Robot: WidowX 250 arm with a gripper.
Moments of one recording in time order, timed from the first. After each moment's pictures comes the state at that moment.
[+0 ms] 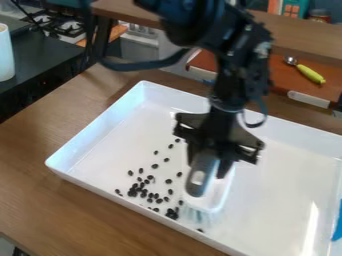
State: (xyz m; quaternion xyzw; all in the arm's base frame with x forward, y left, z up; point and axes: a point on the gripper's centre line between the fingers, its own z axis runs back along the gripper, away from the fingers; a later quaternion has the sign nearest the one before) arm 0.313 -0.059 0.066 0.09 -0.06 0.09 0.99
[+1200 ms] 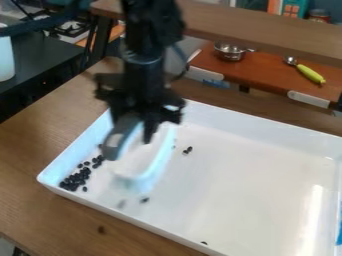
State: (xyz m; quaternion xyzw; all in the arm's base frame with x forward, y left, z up) arm 0.284 -0.015 0.123 0.07 -0.10 0.10 0.99
